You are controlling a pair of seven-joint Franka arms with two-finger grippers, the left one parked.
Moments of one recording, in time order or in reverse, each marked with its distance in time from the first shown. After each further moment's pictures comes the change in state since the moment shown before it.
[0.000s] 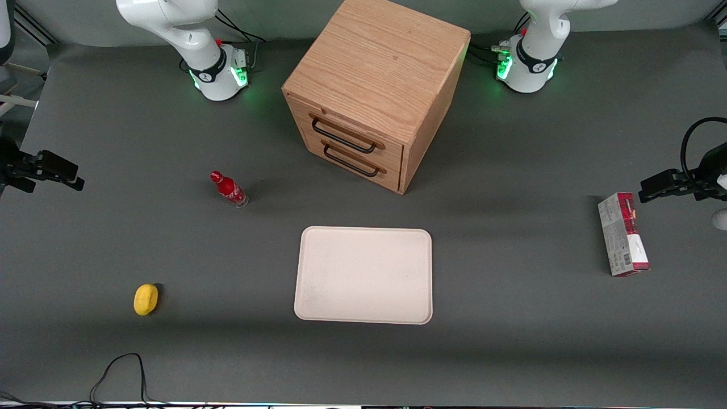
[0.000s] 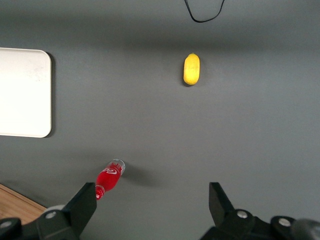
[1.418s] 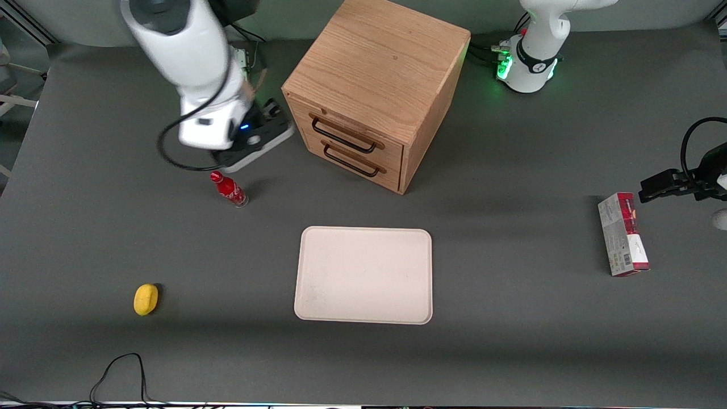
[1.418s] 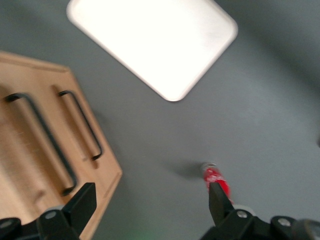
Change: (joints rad) arm 0.653 0.105 0.027 0.026 0.002 -0.008 0.012
